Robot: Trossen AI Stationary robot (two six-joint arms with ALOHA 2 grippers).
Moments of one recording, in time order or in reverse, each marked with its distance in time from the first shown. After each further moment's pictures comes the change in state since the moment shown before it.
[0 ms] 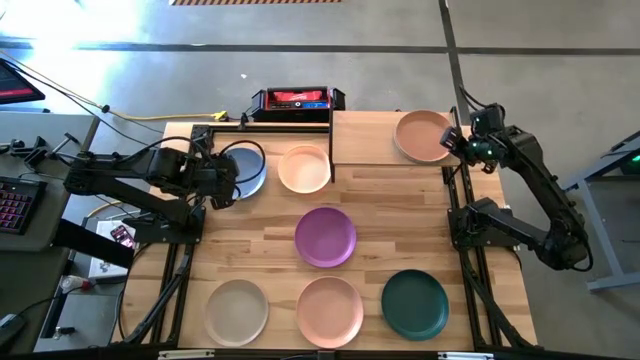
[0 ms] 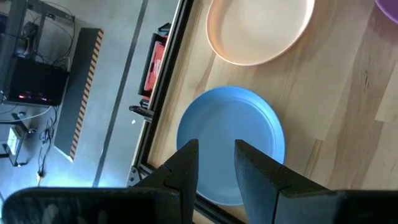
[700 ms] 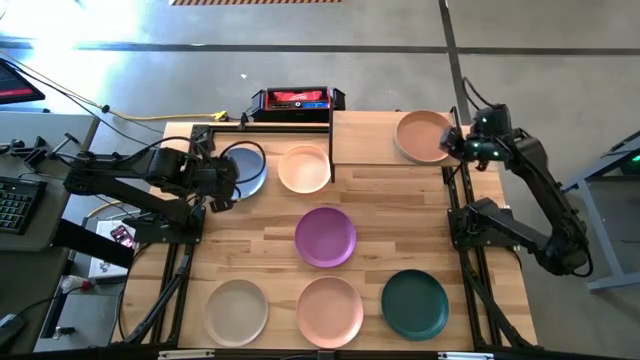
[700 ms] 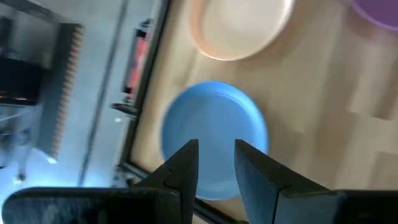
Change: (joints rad) left arm 0.000 0.000 0.000 -0.002 0.082 -0.001; right arm 0.000 -0.060 0.000 0.090 -0.238 -0.042
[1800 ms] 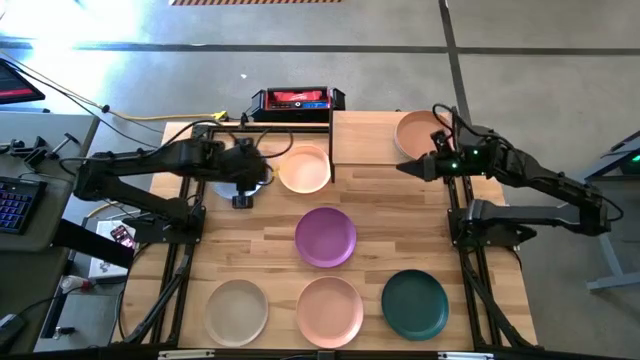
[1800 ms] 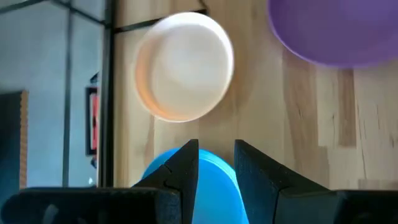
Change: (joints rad) left arm 0.230 0.144 0.000 0.351 0.307 0.515; right arm 0.822 -0.001 0.000 0.500 0.082 0.079
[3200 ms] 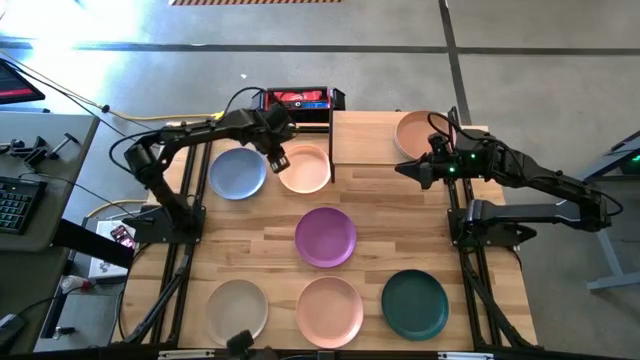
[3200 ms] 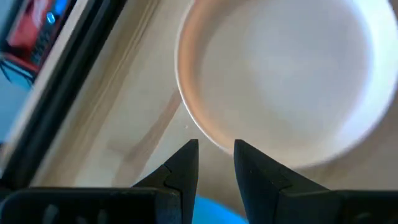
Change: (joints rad) left arm 0.502 0.477 0.000 0.331 0.262 -0.166; right arm 0.051 0.010 0.000 -0.015 0.087 -0.142
